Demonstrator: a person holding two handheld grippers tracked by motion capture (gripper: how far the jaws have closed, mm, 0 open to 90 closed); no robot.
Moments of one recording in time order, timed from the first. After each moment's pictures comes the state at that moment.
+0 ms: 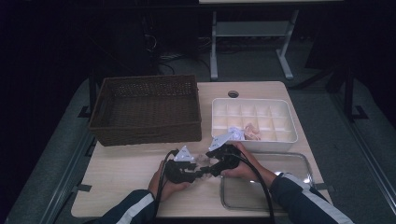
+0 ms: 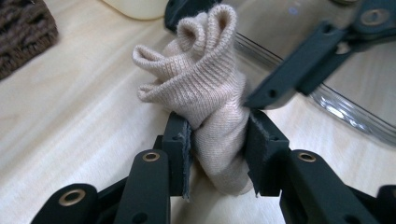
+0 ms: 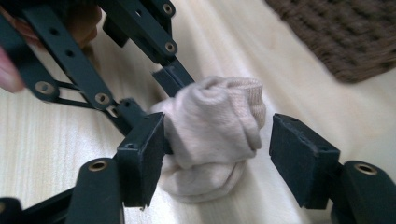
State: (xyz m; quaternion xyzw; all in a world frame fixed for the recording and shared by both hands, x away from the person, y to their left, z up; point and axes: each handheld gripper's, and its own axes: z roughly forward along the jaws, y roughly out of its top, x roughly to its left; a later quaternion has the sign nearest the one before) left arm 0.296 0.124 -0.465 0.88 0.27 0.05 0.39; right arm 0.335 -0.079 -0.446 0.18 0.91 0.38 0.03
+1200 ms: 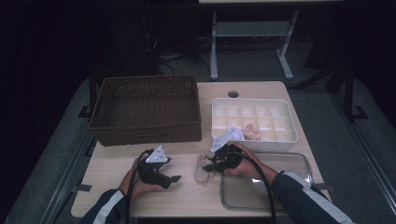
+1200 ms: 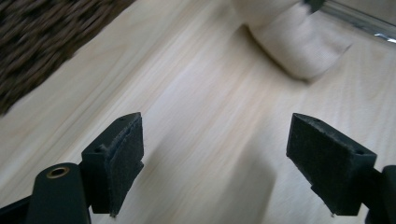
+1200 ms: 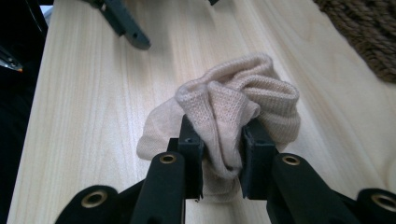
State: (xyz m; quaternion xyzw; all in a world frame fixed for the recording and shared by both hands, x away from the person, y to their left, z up) left arm 0.301 0.202 -0.464 0.89 0.26 0.08 0.37; right arm 0.341 -0.086 -0.447 0.12 0.92 0.38 -0.01
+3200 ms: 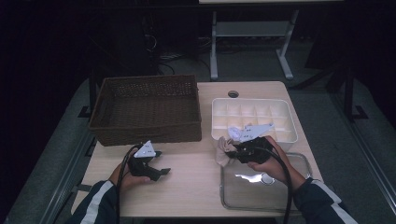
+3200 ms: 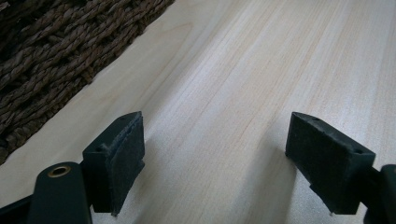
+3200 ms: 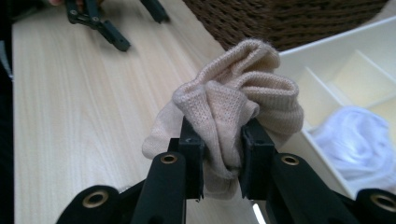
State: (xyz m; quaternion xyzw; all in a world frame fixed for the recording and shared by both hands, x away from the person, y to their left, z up) left arm 0.324 0.237 -0.475 0.88 0.25 0.10 0.39; right arm 0.316 -0.155 -0.389 0.23 0.88 0.40 0.09
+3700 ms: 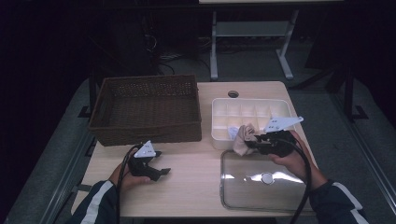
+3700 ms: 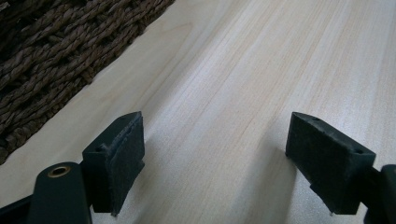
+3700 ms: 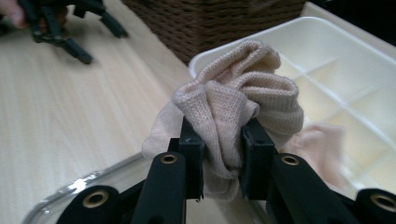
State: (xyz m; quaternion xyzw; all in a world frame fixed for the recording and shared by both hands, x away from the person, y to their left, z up) left arm 0.324 0.237 -0.475 0.88 0.25 0.10 0.39; right arm 0.319 -0.210 -0.368 0.28 0.85 0.42 0.13
